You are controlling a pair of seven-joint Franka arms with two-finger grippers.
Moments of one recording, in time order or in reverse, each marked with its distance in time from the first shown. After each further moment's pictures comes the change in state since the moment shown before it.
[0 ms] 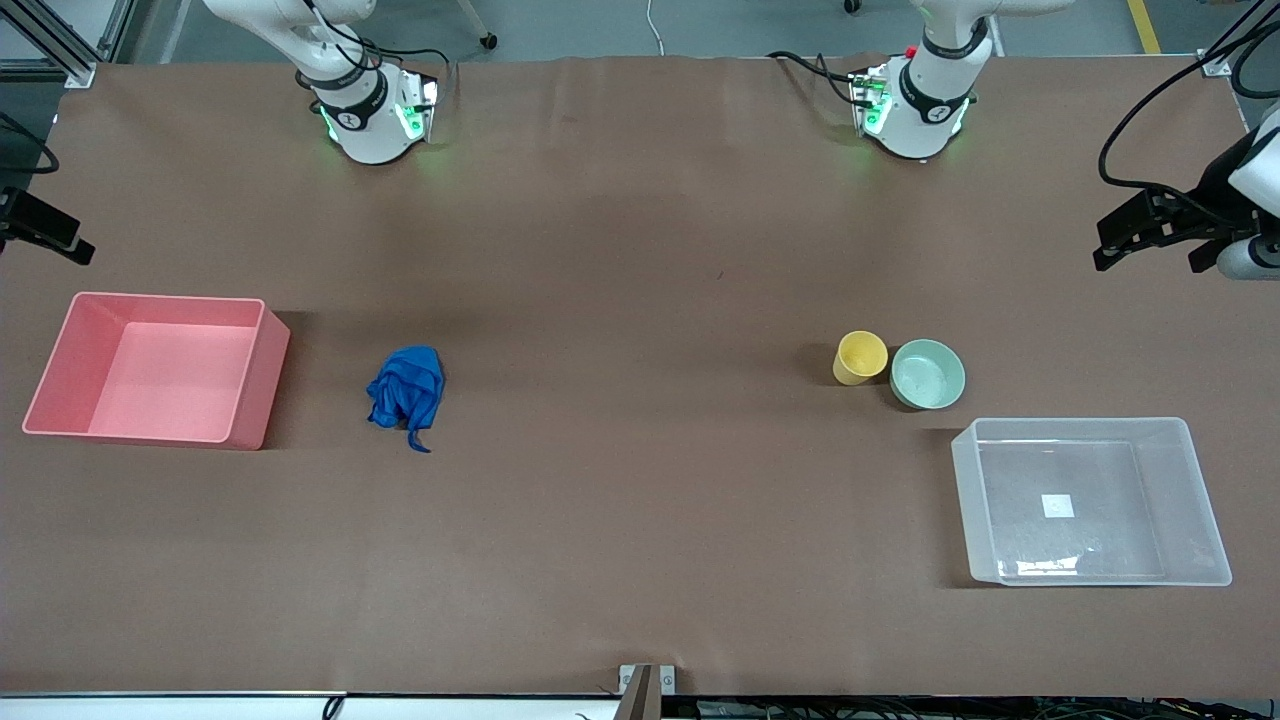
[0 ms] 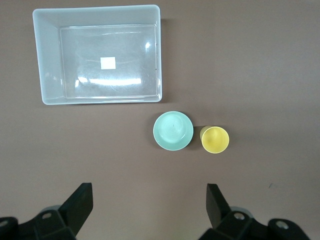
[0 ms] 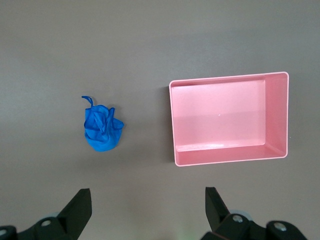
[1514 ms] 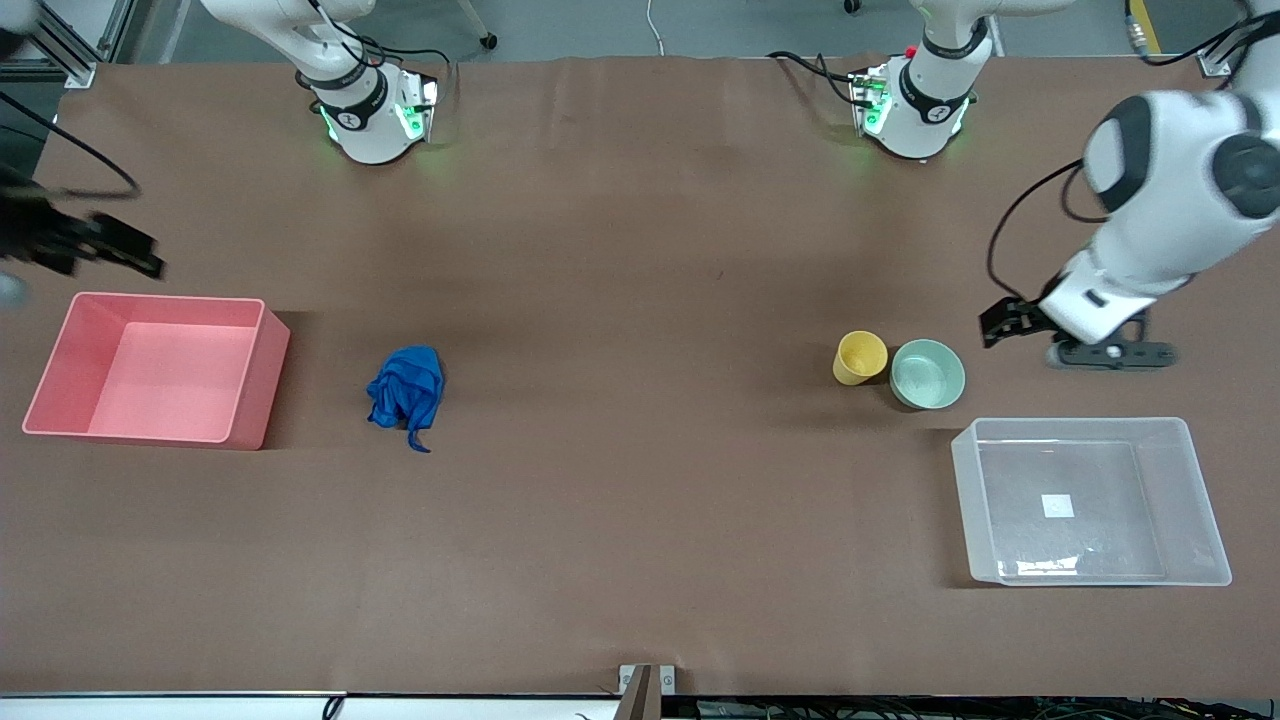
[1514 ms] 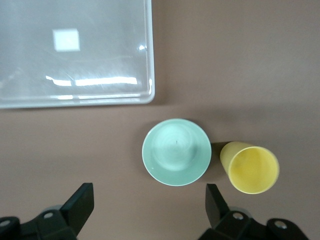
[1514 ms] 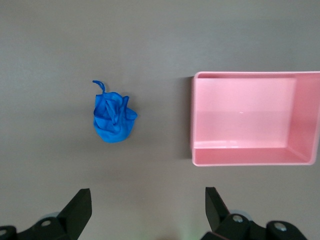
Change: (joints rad) left arm -0.002 0.008 -0.011 -0.716 0.000 0.761 0.000; right arm 0.120 0.059 0.011 -0.124 0.000 0.100 0.051
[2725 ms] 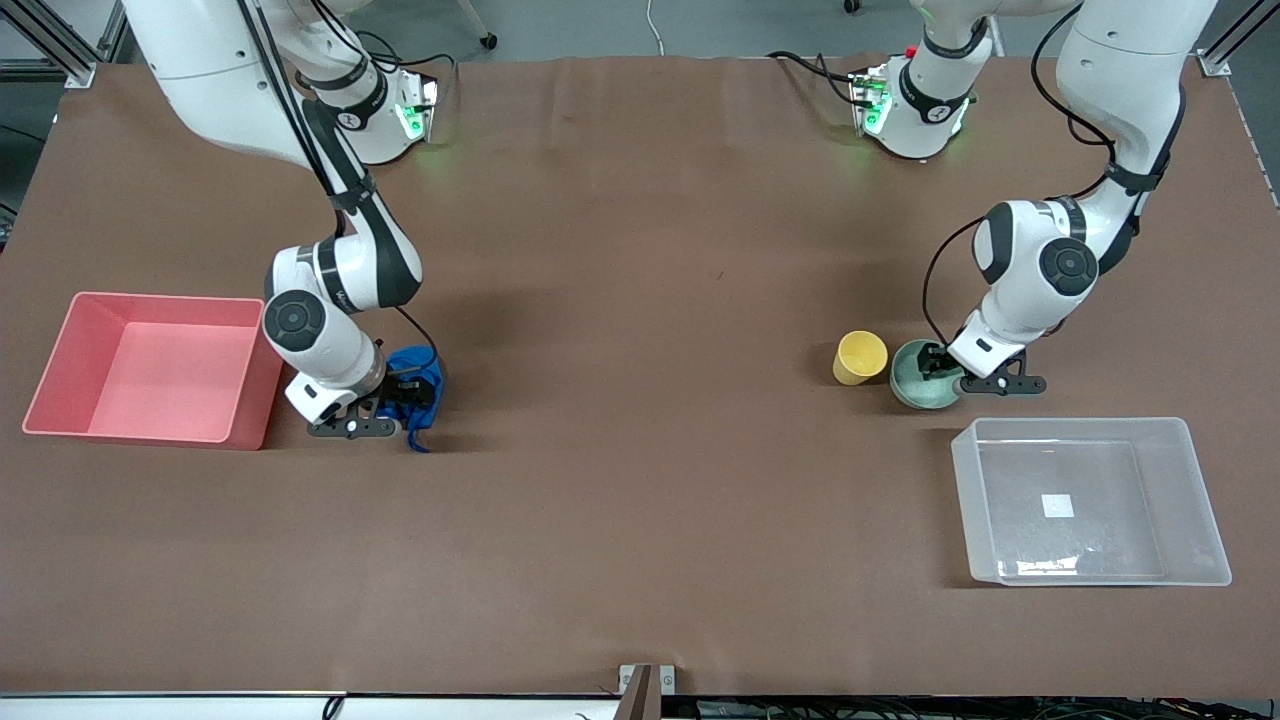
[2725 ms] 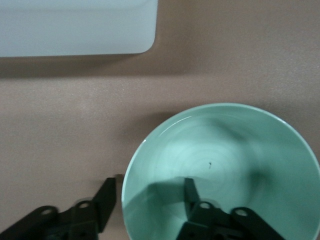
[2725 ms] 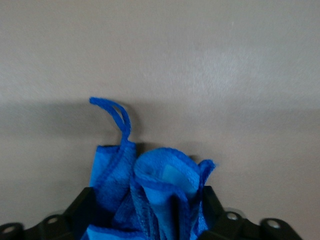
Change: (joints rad) left arm 0.014 0.339 0.016 -0.151 0.000 0.498 0.005; right arm 0.207 0.396 -0.004 -0.524 -0.004 1.022 0.152
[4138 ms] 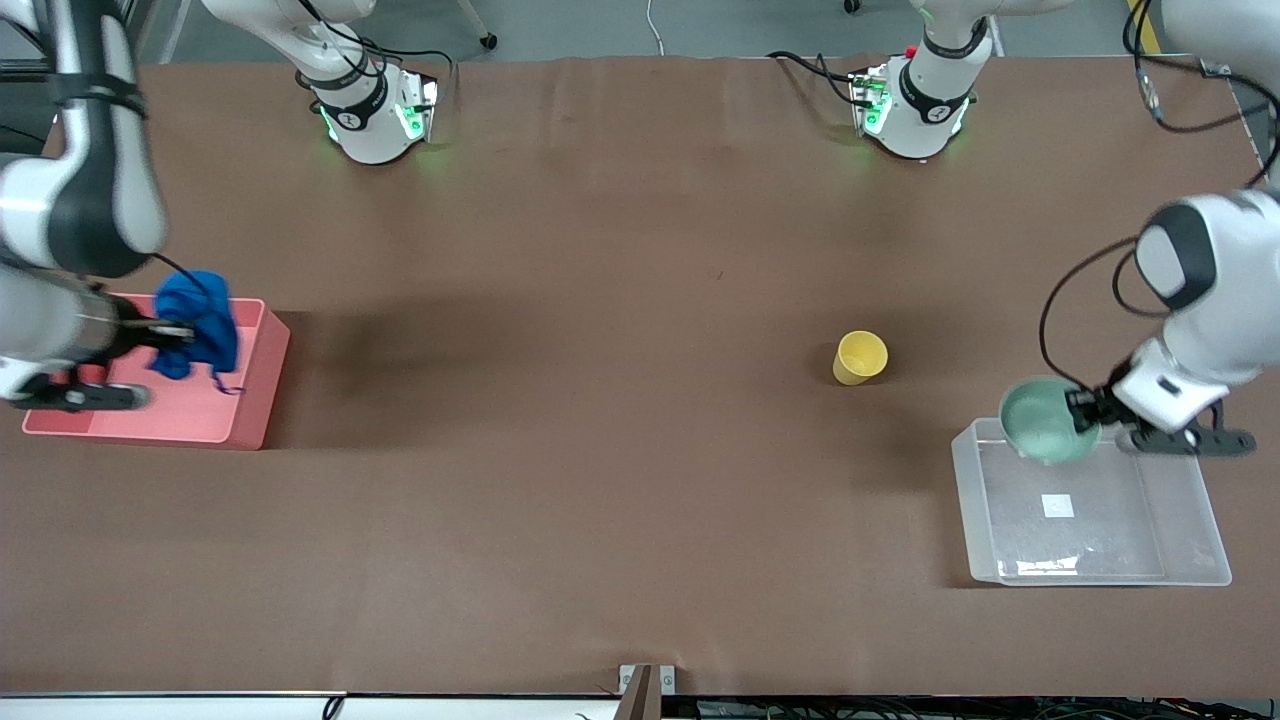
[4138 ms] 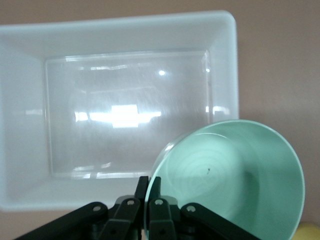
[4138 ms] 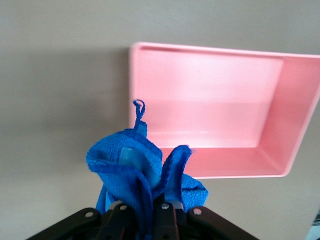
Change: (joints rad) left arm 0.015 0.064 0.139 0.643 -0.082 -0.499 0.200; right arm -0.382 -0.242 -0.034 0.402 -0.146 -0.907 -0.379
